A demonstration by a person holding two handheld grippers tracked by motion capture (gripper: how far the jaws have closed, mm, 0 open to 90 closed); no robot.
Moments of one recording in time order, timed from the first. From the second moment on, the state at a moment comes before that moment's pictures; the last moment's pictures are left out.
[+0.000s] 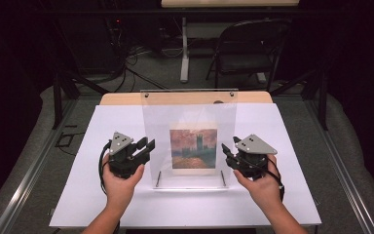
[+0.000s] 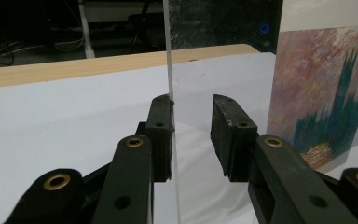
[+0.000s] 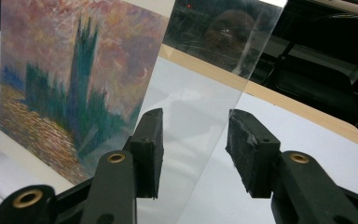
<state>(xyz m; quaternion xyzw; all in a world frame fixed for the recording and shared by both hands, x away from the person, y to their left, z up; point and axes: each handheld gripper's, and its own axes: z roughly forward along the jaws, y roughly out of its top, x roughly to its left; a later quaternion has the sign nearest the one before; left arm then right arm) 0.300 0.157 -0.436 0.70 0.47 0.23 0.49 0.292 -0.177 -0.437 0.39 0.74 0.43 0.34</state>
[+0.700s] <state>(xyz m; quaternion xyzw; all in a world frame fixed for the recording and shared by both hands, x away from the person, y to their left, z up) 0.274 0.159 -0.442 0.70 0.46 0.23 0.51 0.269 -0.182 -0.439 0.39 0.73 0.45 0.33</state>
